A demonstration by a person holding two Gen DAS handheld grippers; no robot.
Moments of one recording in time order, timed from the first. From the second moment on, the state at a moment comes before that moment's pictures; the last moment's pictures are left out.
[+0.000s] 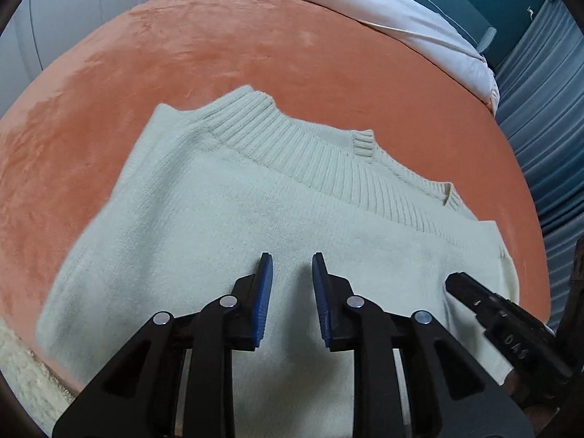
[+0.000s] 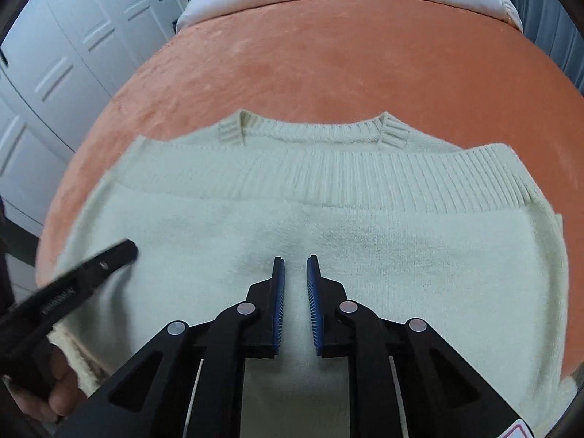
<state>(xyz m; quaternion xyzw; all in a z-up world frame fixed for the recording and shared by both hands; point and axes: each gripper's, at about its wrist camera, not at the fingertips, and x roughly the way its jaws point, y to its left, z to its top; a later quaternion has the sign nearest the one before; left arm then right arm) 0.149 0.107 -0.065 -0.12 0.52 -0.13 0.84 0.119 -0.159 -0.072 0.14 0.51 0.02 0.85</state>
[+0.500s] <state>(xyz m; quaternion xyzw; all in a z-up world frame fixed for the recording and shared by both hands) 0.114 0.238 -0.068 -0.24 0.50 -0.03 0.83 0.130 -0.123 -0.077 0.13 0.53 0.03 0.84</state>
